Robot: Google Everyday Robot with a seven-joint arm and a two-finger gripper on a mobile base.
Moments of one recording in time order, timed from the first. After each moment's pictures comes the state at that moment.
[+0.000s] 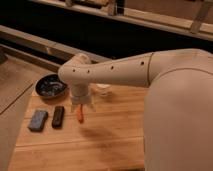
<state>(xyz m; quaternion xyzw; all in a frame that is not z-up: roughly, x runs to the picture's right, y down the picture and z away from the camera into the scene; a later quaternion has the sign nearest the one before) -0.108 0.103 0.703 -0.26 0.23 0.64 0.68</state>
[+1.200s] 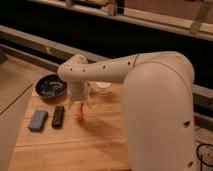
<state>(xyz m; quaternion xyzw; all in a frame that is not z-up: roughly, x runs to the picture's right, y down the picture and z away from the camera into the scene) -0.139 0.096 0.761 -0.28 0.23 0.64 0.68</state>
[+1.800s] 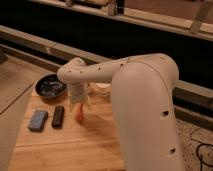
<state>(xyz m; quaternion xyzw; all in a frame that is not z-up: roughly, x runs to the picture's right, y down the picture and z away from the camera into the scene) -0.134 0.112 0.788 -0.28 0.26 0.62 0.68</state>
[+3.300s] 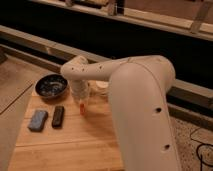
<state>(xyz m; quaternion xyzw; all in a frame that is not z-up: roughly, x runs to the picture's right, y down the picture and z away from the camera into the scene) -0.133 0.060 0.789 -0.25 0.22 0.63 0.70</state>
